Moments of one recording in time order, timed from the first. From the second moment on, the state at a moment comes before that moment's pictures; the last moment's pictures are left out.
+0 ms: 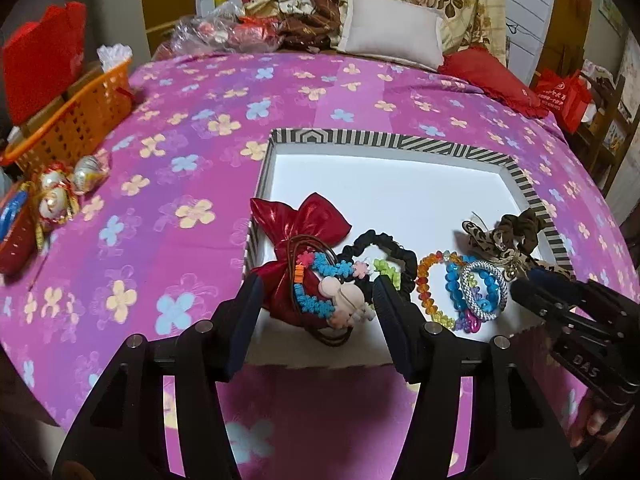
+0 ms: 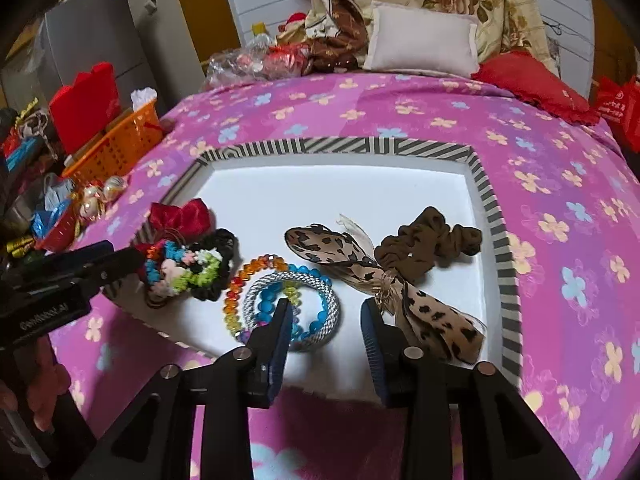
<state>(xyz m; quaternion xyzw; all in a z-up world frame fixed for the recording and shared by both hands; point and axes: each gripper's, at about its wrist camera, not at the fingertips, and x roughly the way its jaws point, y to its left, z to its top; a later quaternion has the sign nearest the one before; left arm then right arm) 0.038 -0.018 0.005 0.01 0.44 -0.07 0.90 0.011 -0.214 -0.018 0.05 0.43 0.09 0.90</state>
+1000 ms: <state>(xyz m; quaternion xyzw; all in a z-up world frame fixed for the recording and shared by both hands) -0.054 -0.026 0.035 0.02 0.37 -0.04 0.93 -0.074 -0.202 0.020 0.05 0.37 0.07 0.92</state>
